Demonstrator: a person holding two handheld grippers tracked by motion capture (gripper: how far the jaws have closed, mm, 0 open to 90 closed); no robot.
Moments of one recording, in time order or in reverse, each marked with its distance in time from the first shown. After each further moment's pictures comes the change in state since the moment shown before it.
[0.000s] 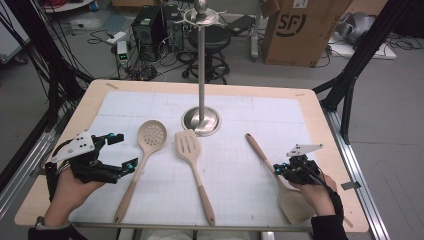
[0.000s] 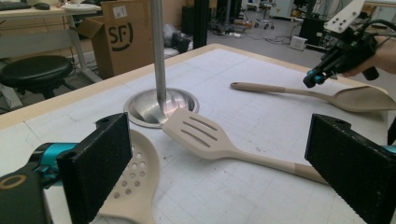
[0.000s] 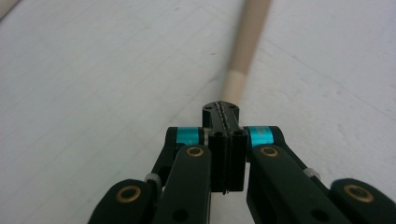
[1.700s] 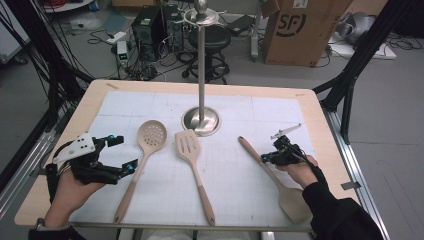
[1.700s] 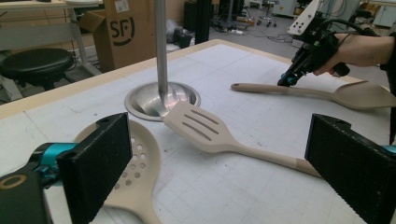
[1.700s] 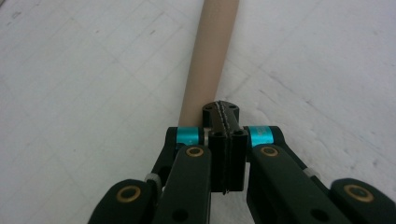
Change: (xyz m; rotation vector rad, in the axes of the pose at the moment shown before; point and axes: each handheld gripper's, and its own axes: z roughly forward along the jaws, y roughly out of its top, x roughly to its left) left arm 0.001 -0.006 -0.001 0.011 0.008 -0.020; right arm -0.023 0.042 0.053 0.126 0.119 0.034
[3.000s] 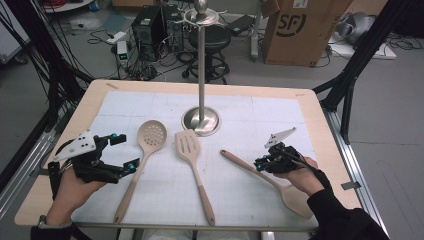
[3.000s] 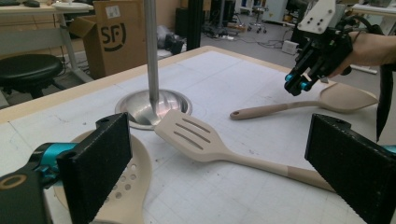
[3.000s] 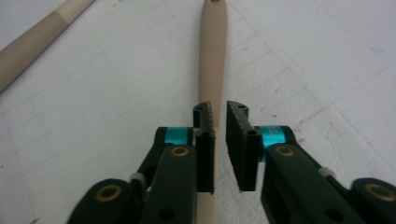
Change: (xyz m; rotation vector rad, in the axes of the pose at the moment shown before) left arm 0.001 0.004 0.005 -0.029 -0.039 -0.010; right arm 0.044 0.007 -0.026 -0.014 0.069 -0.250
